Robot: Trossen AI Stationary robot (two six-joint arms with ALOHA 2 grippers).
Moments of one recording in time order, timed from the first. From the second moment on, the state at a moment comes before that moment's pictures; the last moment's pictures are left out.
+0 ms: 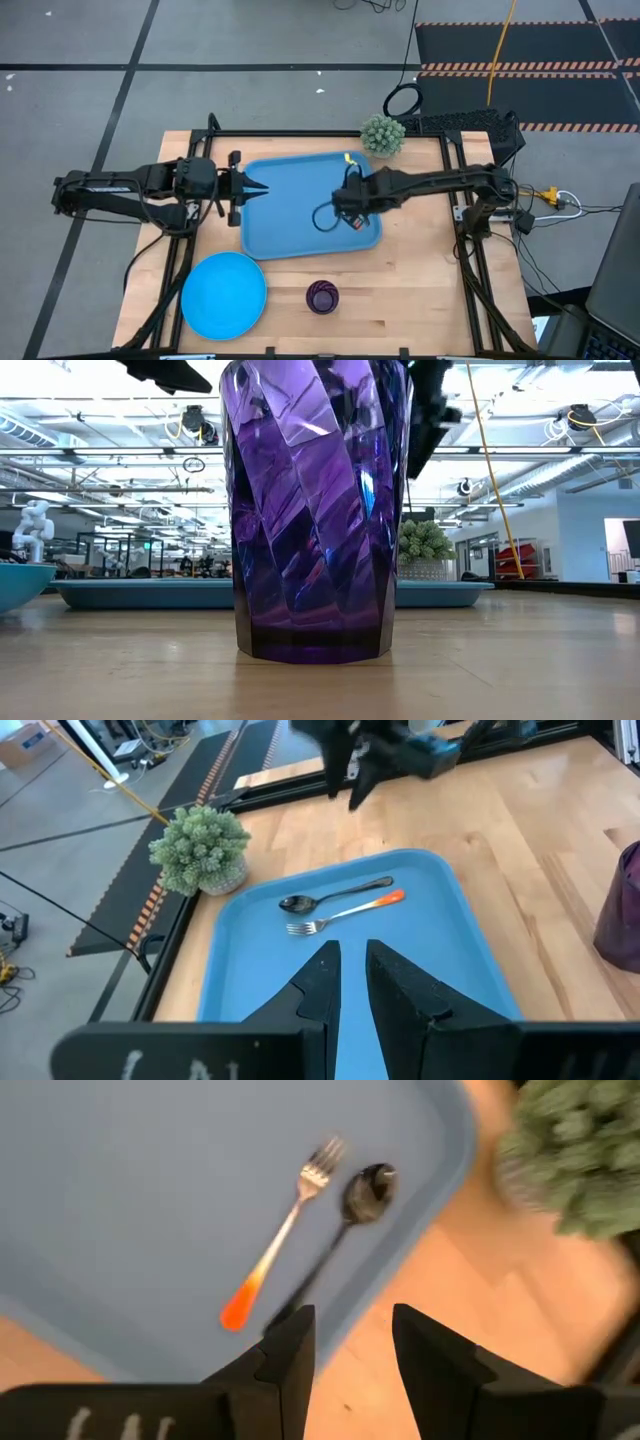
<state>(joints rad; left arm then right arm) 0.03 0.84 0.86 -0.46 -0.11 0.23 0.06 1.78 1.63 -1.39 0.44 0.75</state>
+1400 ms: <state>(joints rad) -0.29 1.43 1.02 -1.35 0.23 -0.34 0.03 0.81 0.52 -0.13 0.62 0.27</state>
